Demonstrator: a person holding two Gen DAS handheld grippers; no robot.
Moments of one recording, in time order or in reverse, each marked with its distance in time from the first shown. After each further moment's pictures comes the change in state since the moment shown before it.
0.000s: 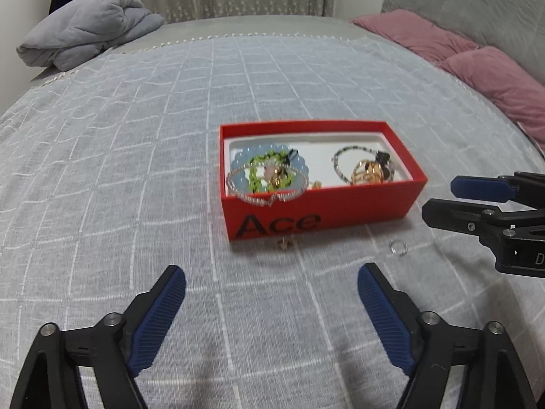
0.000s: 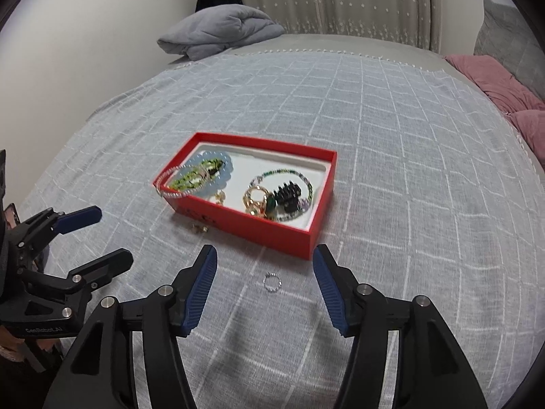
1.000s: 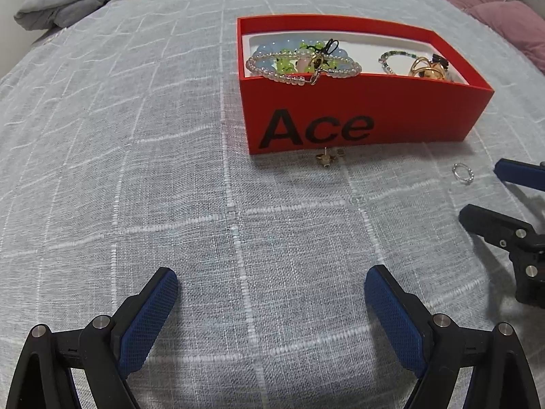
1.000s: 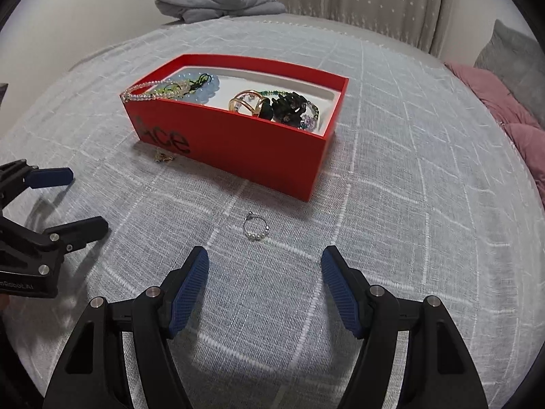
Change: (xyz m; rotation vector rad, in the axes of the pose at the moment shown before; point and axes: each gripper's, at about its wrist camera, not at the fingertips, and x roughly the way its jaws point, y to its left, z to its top) left arm 0.052 0.010 -0.031 0.001 0.187 0.068; right arm 0.056 0.011 -0.047 -0.109 0.068 -0.120
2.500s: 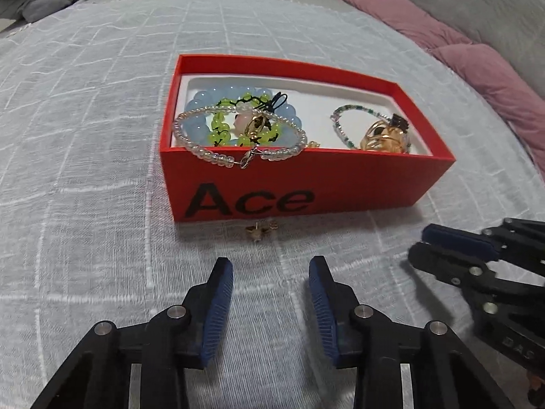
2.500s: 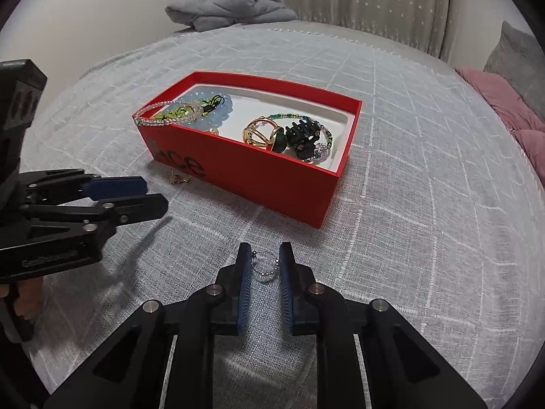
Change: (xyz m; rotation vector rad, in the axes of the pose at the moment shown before) left arm 0.016 -0.006 0.038 -0.054 -0.084 -0.220; right arm 0.003 0.002 0.023 -0.005 -0.023 0.054
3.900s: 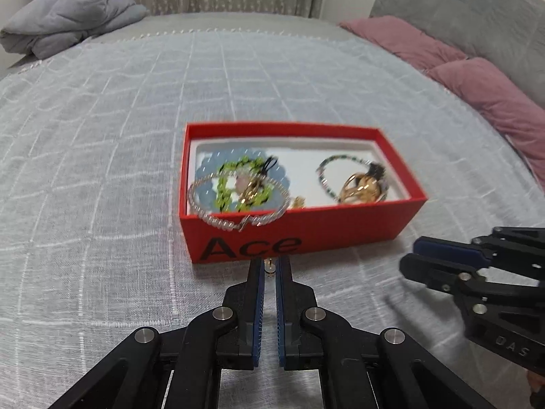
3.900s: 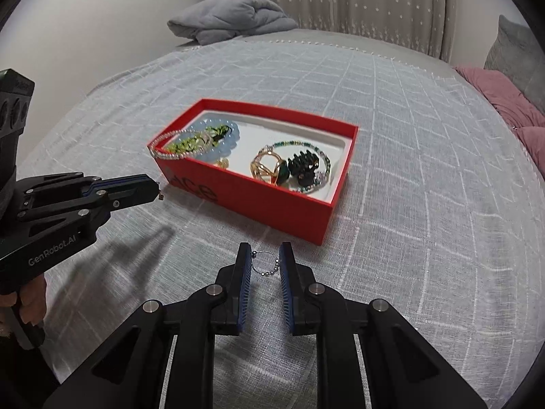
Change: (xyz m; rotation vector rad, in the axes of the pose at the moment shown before) left arm -0.046 -0.009 0.012 0.037 -0.114 0.033; right arm -0.028 -0.006 0.010 0.028 -0.042 0.048
